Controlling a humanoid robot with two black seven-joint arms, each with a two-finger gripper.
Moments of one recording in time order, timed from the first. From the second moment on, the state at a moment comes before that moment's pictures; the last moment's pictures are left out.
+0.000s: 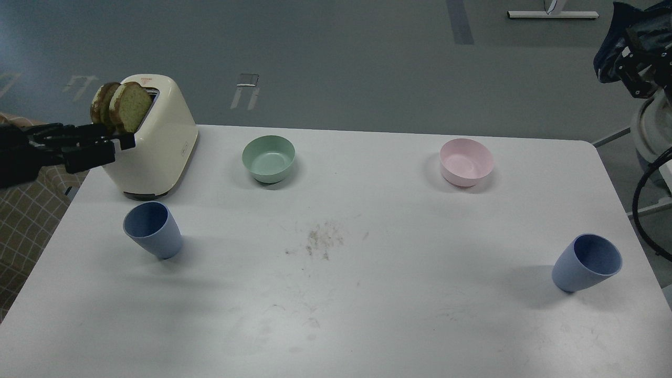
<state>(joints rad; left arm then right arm) -0.34 1.37 -0.84 -1.48 1.58 -0.18 -0.49 0.63 -0.49 1.41 0.88 -0.47 0.49 0.14</state>
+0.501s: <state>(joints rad) -0.34 1.21 -0.71 -1.30 1.73 -0.13 -0.49 0.63 -0.49 1.41 0.88 -0.47 0.49 0.14</state>
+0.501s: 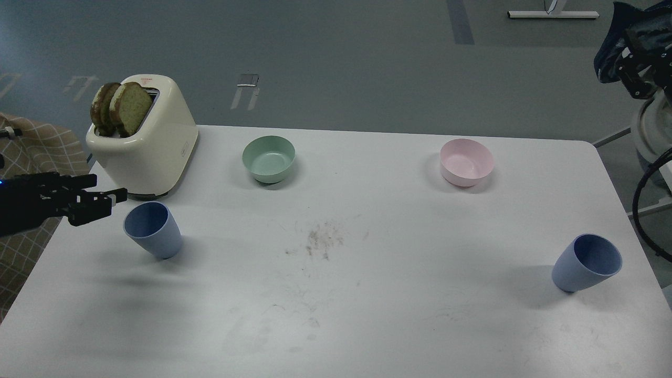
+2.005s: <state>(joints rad) -0.57 1.11 -0.67 -1.34 1.76 -0.21 -0.49 0.59 -0.51 1.42 0.88 -0.47 0.49 0.14</state>
